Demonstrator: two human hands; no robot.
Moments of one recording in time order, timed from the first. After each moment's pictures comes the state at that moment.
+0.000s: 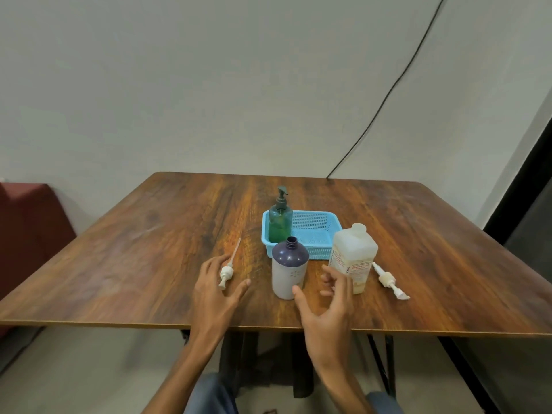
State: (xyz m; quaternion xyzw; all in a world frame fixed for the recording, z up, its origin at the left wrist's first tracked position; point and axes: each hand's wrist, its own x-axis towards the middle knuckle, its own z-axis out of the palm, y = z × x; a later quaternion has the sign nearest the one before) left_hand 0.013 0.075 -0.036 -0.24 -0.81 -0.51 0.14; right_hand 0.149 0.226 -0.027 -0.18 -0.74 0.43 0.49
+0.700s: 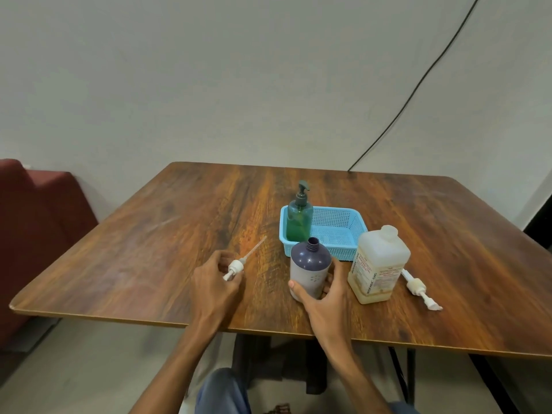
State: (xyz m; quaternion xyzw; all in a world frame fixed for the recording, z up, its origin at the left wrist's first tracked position) left_hand -0.032 0.060 -0.034 -0.18 -0.84 -0.48 0.16; right_hand 0.088 0.240 -0.044 -0.20 -0.74 0.53 0.36
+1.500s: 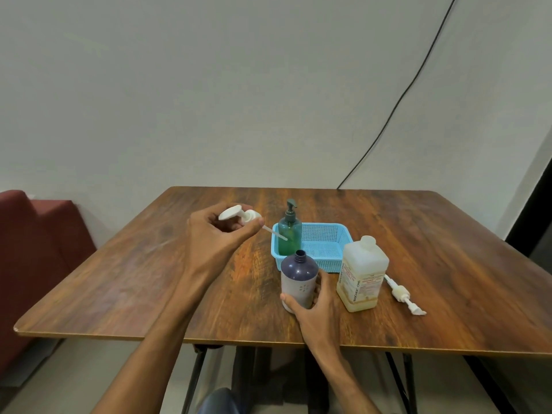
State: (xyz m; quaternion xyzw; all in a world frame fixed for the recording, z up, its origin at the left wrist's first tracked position) left_hand 0.005 0.076 0.119 -0.34 -0.68 -0.63 0.16; right_hand 0.091 0.241 -0.048 -0.20 -0.76 0.51 0.35
